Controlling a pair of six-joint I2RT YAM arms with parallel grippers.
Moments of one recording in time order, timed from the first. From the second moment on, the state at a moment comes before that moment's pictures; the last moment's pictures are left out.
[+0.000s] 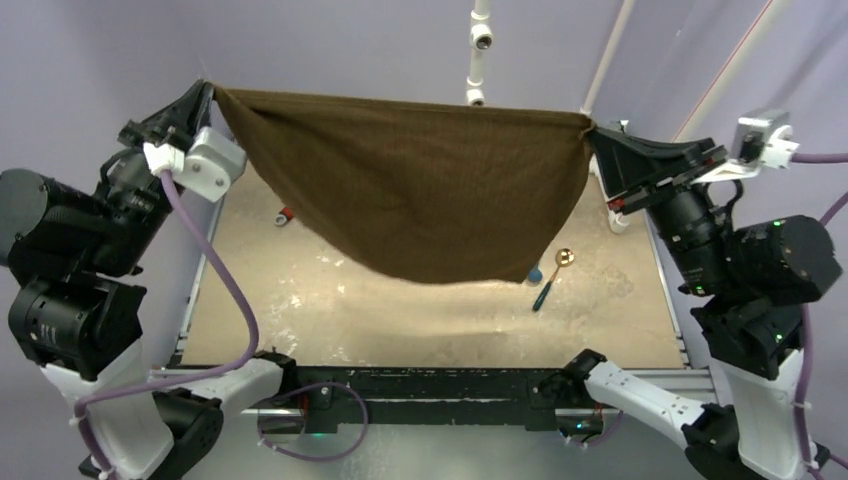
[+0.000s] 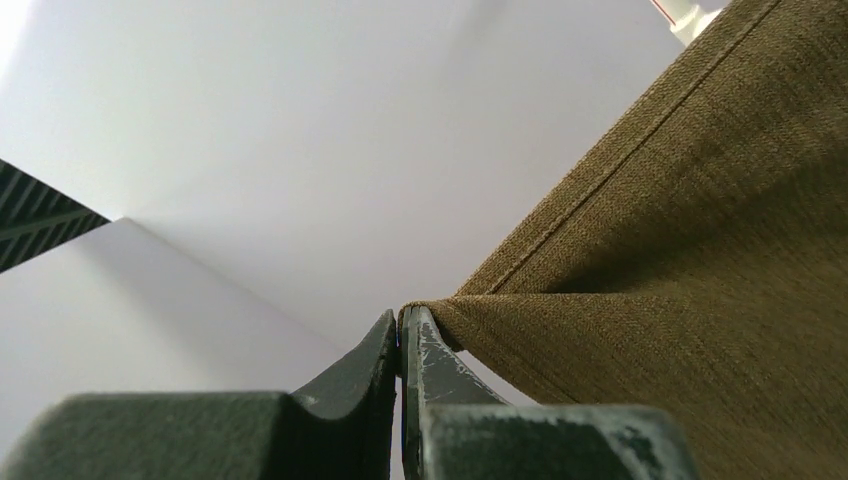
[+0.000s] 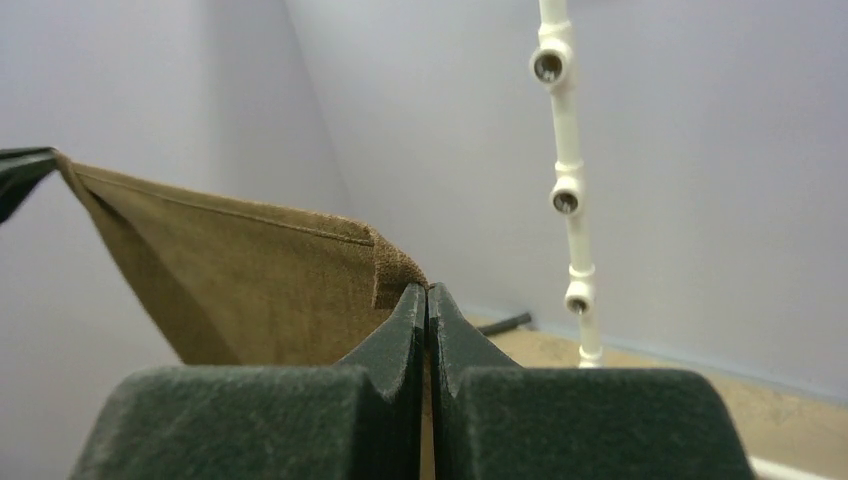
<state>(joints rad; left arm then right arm) -0.26 1.10 2.18 -0.80 0.18 0.88 0.64 0.86 1.69 -0.44 0.13 0.19</state>
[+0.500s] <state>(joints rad) -0.26 1.02 1.22 -0.61 0.07 0.99 0.63 1.16 1.19 -0.28 0.26 0.21</state>
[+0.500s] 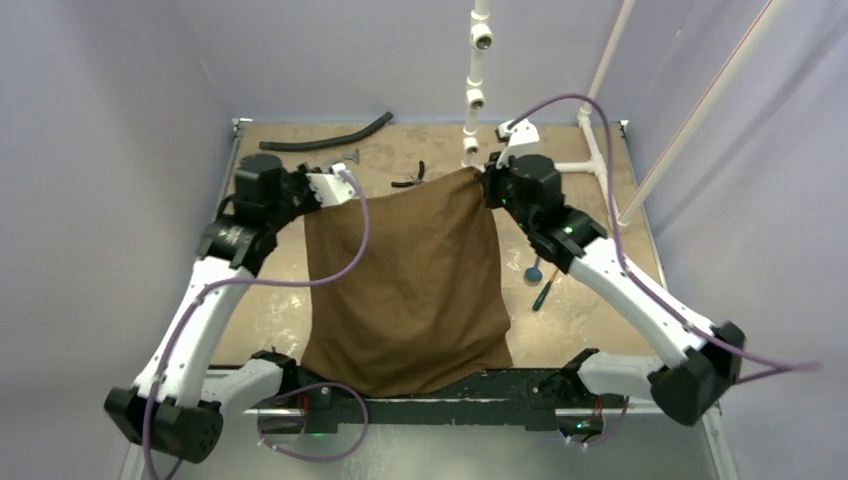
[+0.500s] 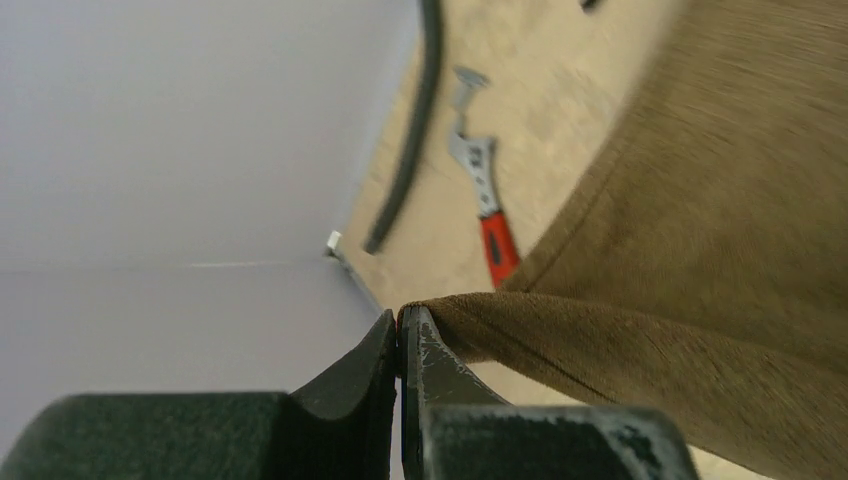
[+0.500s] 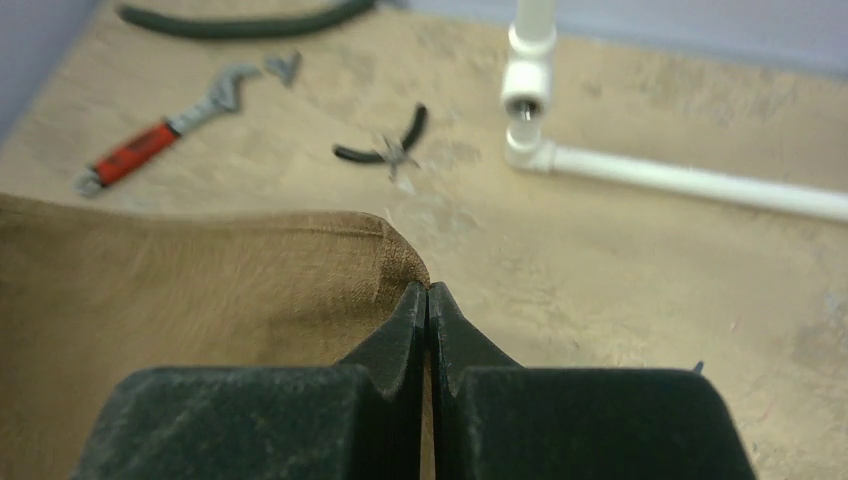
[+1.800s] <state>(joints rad) -0.33 1.18 1.02 -0.84 0.16 1.15 0.86 1.22 0.85 -0.13 0.24 0.38</state>
